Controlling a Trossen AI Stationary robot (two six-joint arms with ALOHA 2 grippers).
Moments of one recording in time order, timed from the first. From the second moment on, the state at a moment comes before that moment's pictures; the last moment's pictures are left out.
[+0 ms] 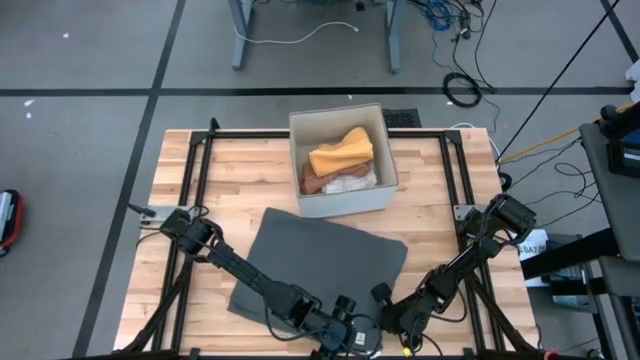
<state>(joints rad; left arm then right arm) -0.57 2.24 1.78 -0.28 -0.04 -0.02 0.82 1.85 0.74 0.33 0.21 0.23</state>
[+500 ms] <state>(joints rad) -0.62 2.24 1.78 -0.28 -0.36 -0.06 0.71 1.63 0.73 0.33 0.22 0.32</state>
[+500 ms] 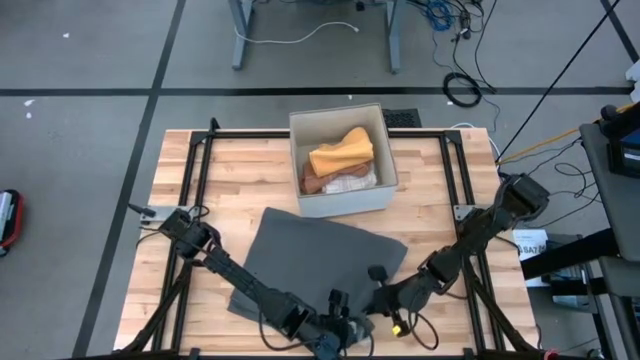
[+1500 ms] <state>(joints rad) -0.67 2.24 1.78 -0.35 -0.42 -0.19 0.60 1.56 0.73 0.34 0.21 0.42</state>
